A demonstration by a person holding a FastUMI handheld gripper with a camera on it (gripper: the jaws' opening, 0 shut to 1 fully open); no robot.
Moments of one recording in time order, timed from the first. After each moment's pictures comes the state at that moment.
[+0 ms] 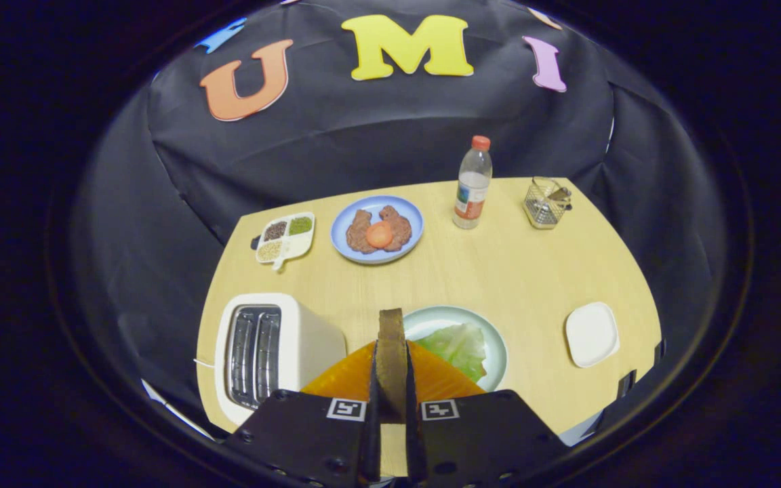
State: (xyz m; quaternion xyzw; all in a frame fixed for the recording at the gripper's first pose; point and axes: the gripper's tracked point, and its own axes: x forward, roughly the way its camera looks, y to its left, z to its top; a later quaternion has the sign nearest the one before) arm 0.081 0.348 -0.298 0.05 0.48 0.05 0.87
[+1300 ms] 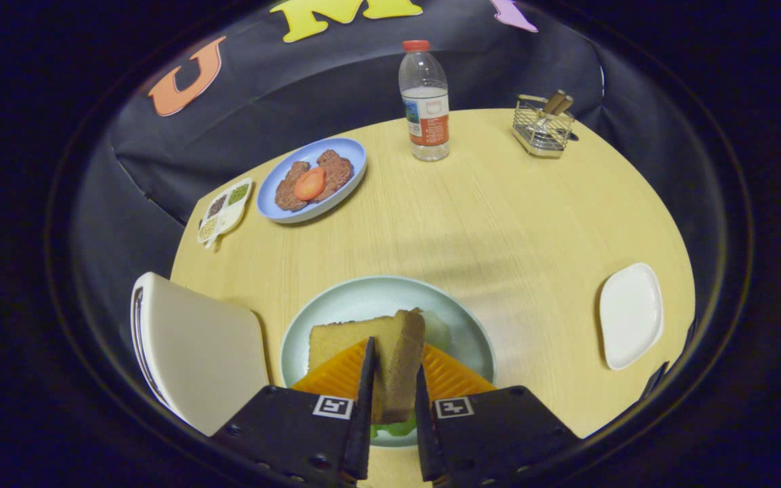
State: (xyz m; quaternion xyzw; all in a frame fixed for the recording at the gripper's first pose) arm 0.110 0.278 -0.430 0.10 0.55 0.05 0.83
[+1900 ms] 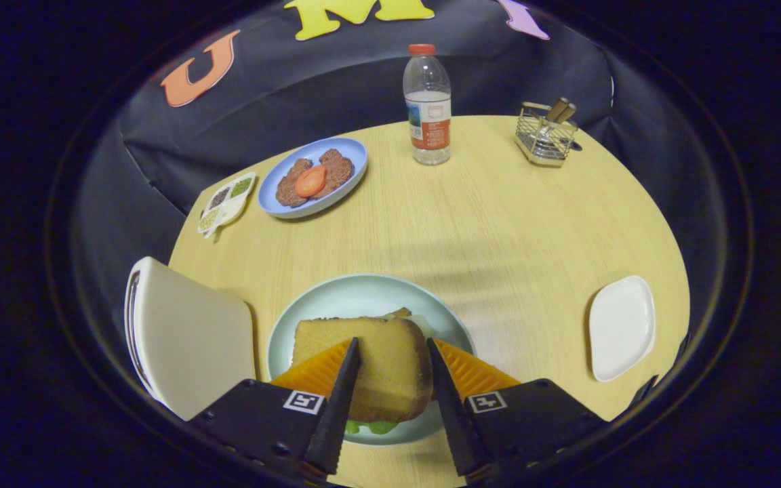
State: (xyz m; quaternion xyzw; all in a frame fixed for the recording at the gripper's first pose) arm 0.106 0.264 -0.423 0.07 0.53 0.06 0.84
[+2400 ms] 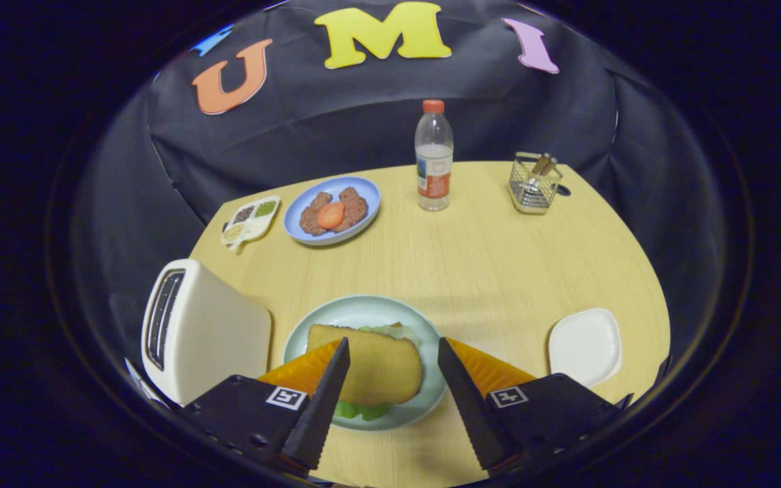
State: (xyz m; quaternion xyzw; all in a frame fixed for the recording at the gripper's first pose) arm 0.094 0.247 -0.347 0.04 0.44 0.08 0.89
